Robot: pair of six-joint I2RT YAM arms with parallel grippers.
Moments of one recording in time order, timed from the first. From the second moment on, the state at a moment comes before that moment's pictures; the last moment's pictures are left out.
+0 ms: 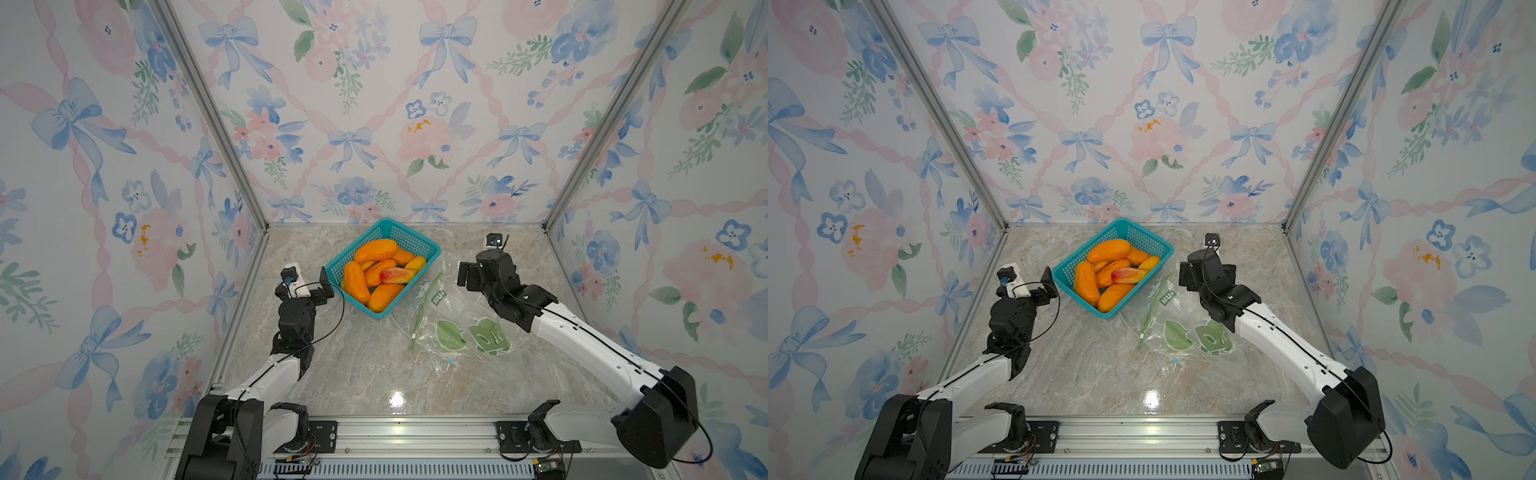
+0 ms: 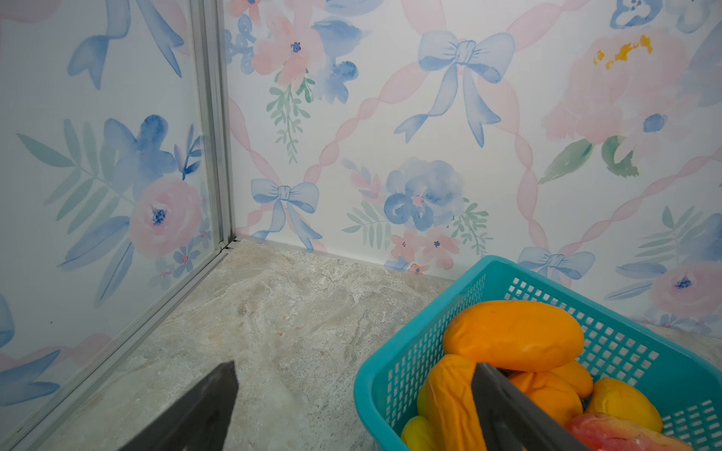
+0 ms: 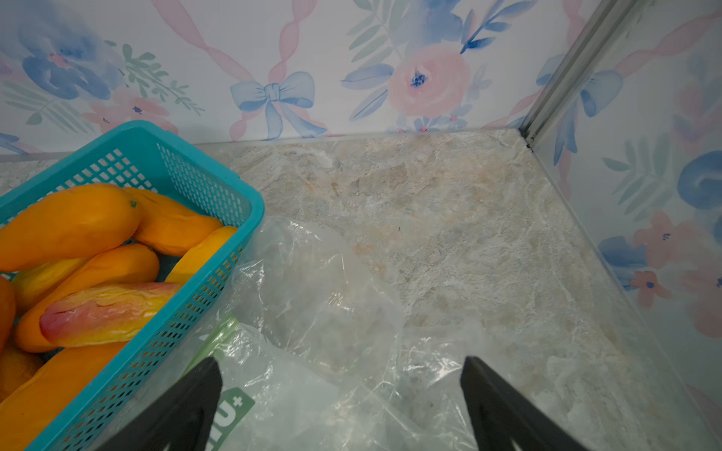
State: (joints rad) left arm -0.13 1.12 0.32 0.79 -0.25 -0.18; right arm 0.62 1.34 1.10 -0.46 0.55 0.41
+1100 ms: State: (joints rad) left arm -0.16 1.03 0.41 0.54 -0.21 -0.40; right arm 0.80 1.88 1.40 -0.72 0.47 0.70
